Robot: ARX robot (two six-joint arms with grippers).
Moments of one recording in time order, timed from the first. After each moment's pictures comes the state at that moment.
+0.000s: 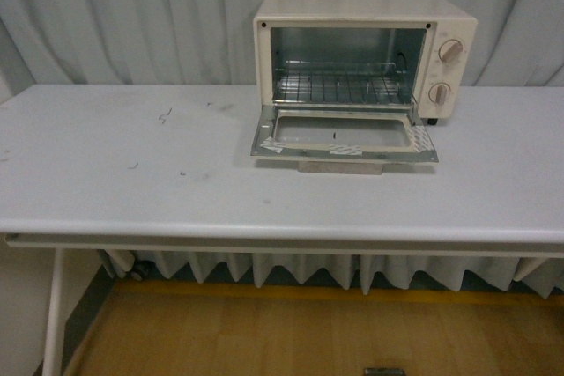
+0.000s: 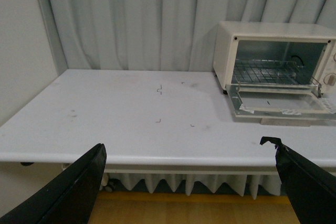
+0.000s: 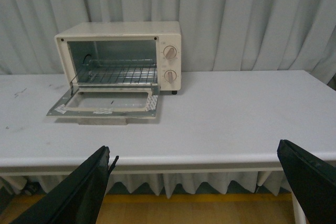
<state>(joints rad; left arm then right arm) 0.00 0.01 0.01 0.00 0.00 -0.02 0.00 0.00 0.01 0.00 0.00 -0.01</state>
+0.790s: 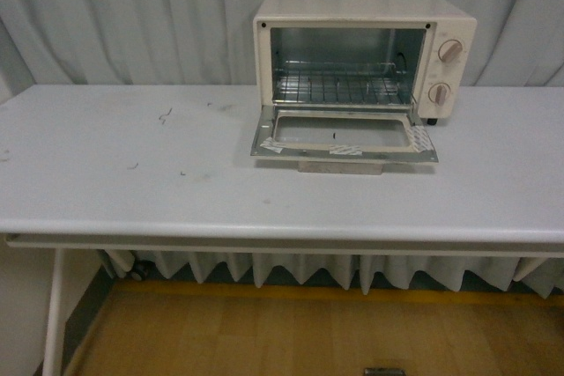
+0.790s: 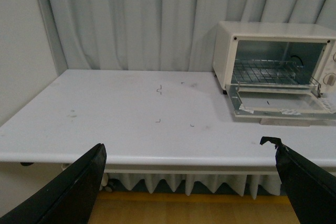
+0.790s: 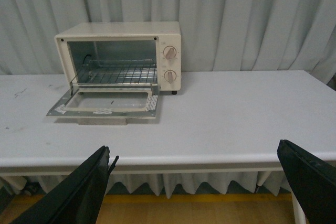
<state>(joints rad) 0.00 0.01 0.01 0.00 0.00 -0.02 0.00 0.00 0.01 0.00 0.00 -0.01</state>
